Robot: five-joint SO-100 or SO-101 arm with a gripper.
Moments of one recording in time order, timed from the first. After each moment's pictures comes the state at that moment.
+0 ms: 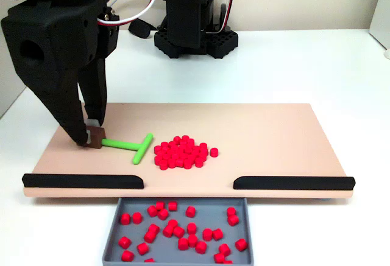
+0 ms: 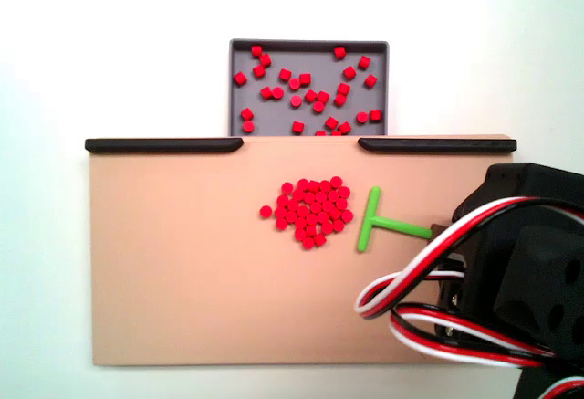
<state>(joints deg) 20.5 59.4 64.2 86.1 -184.1</state>
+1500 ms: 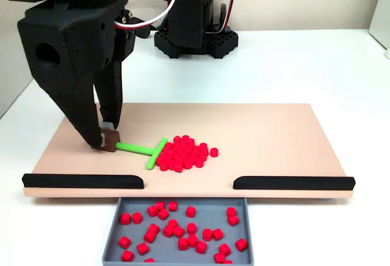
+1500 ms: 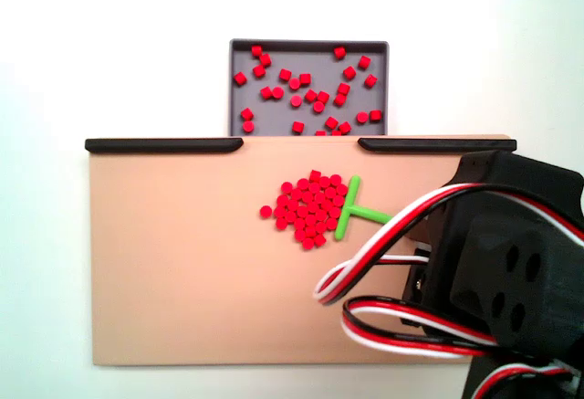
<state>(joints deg) 17.7 59.4 64.2 86.0 -178.2</state>
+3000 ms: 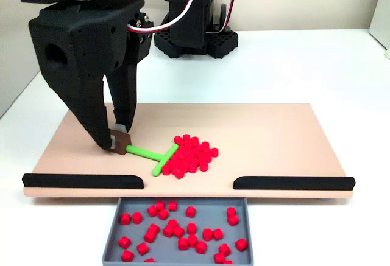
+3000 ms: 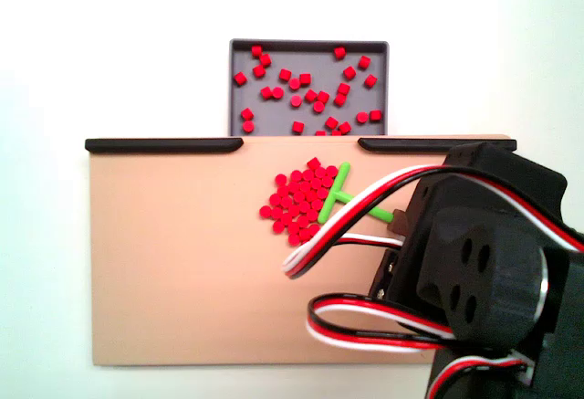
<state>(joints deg) 15.6 59.4 64.2 86.0 -168.8</state>
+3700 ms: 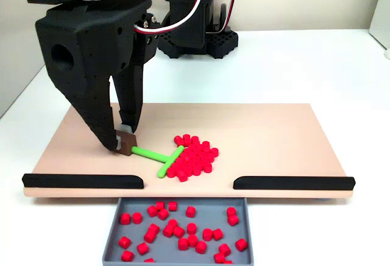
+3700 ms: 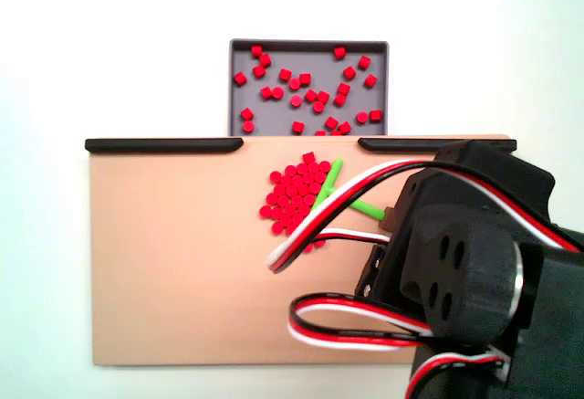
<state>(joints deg) 14.6 59.4 64.2 86.1 -166.6</state>
